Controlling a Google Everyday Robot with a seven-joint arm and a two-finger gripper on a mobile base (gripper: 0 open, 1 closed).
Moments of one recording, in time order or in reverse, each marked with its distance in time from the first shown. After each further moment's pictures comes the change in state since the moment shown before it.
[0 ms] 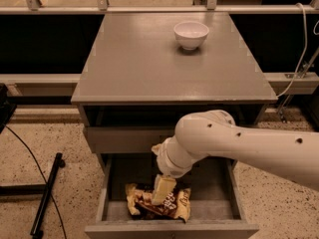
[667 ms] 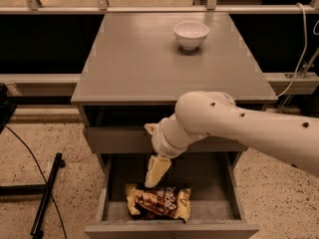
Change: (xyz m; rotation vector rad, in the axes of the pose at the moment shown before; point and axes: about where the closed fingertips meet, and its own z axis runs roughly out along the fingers) arm -0.036 -0.041 -0.029 0.066 -0.084 -0.057
